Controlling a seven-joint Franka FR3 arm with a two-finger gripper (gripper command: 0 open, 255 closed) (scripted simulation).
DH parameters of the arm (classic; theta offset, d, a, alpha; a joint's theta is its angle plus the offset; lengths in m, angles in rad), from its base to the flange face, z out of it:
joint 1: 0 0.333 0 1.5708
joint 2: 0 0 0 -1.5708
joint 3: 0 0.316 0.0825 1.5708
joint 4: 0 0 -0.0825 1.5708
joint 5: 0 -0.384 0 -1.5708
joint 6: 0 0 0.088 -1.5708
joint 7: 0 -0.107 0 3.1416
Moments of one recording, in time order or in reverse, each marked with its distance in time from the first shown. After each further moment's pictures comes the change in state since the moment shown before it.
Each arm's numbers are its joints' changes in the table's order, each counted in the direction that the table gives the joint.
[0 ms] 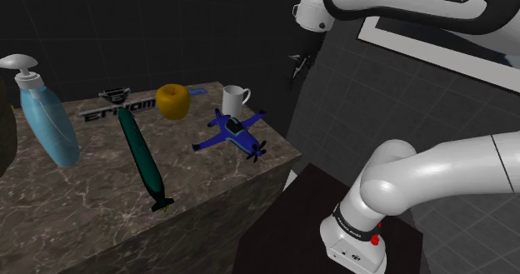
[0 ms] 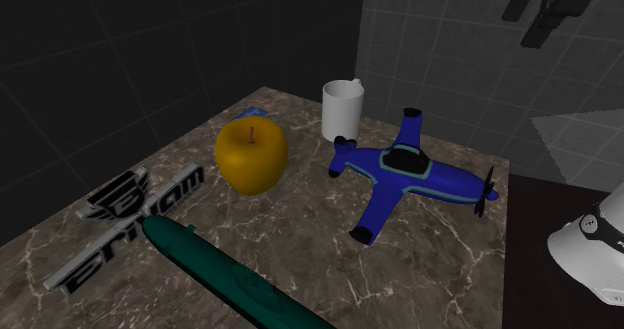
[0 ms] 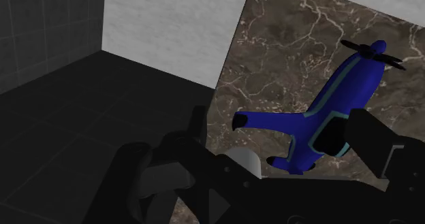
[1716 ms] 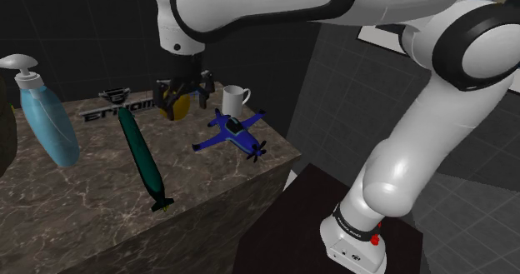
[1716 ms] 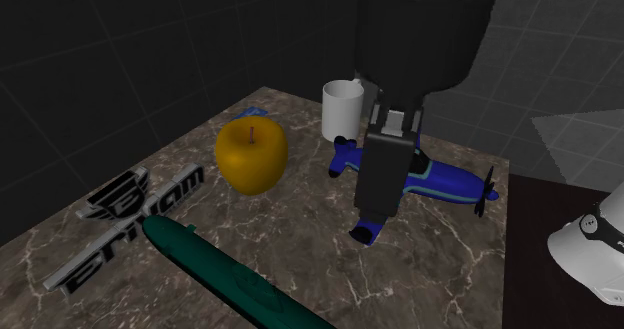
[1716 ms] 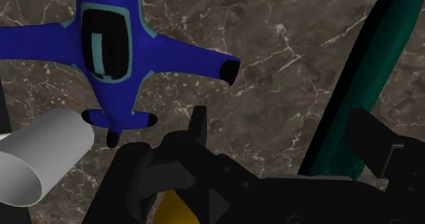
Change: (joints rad) arm 0.086 -0.719 0.375 0.464 -0.071 0.180 -0.592
